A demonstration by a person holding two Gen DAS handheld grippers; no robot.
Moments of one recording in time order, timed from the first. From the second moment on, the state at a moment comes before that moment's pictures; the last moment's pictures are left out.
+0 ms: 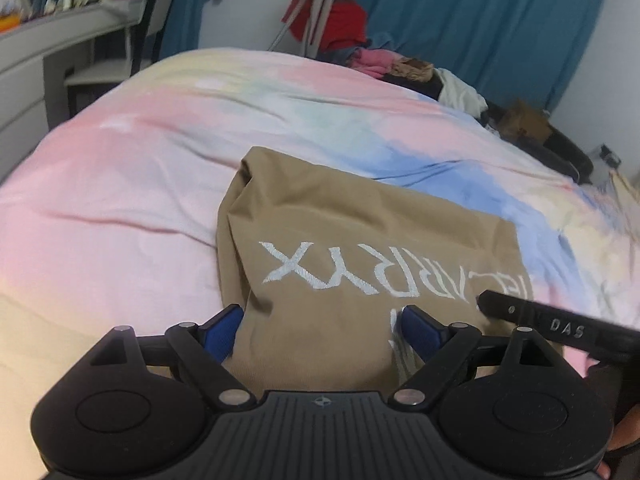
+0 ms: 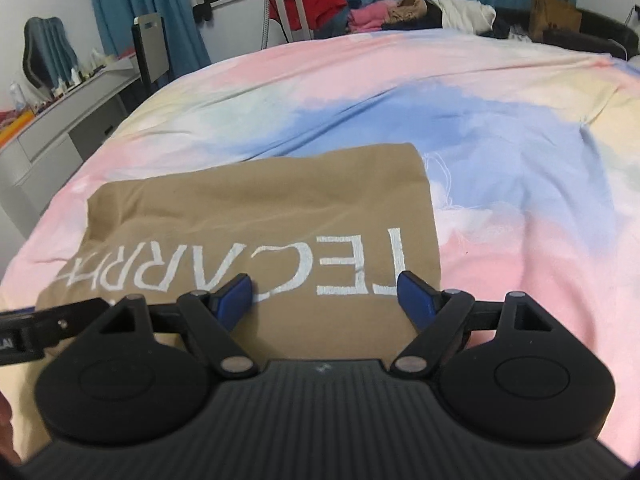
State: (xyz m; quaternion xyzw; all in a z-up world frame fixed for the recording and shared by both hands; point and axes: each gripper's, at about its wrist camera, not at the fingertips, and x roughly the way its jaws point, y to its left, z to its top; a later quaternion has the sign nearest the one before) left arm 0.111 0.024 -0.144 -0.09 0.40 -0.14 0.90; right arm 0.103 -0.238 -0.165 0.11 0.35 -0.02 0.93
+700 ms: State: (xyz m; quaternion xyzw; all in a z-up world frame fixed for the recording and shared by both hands) left arm 0.094 0.058 -0.172 -0.39 0.48 -0.13 0.78; right arm 0.111 -0.238 -0.160 0.12 0.36 -0.04 0.92
